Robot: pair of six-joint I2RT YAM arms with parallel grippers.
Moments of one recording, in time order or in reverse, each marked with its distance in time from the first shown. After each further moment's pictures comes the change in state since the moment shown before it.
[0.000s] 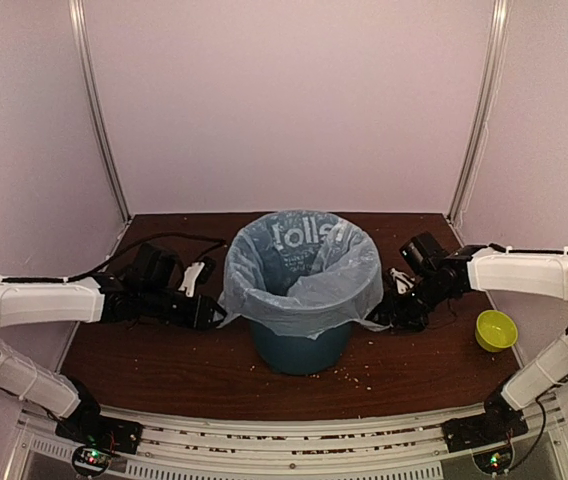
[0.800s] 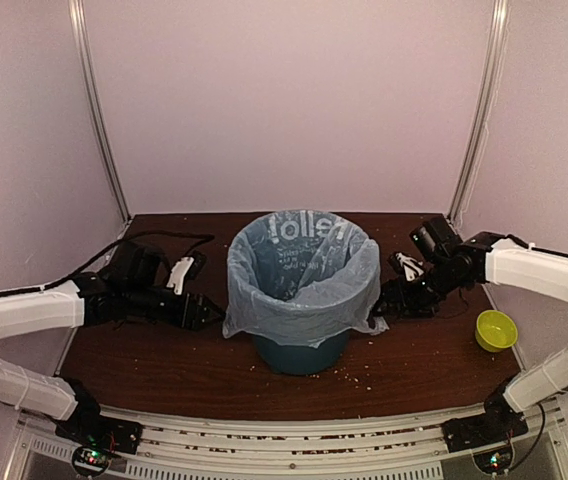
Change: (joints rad) left arm 0.000 -0.119 -0.014 -0.063 -0.012 0.047; right arm 0.000 -0.085 0.067 -0.108 0.054 -0.090
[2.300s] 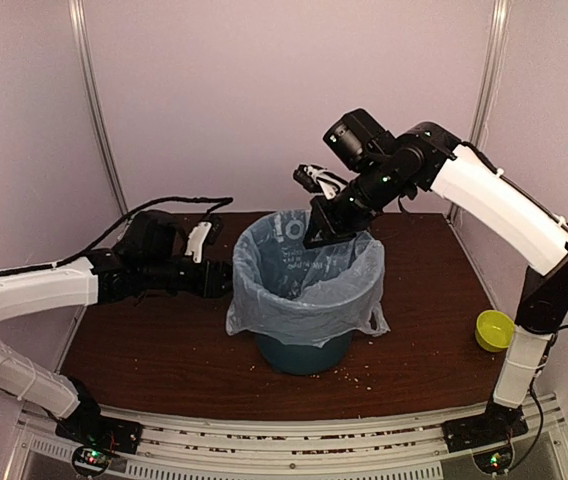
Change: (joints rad) left arm -0.064 0.109 0.204 0.075 -0.087 0.023; right arm 0.366 0.463 1.183 -0.541 0.101 -0.112
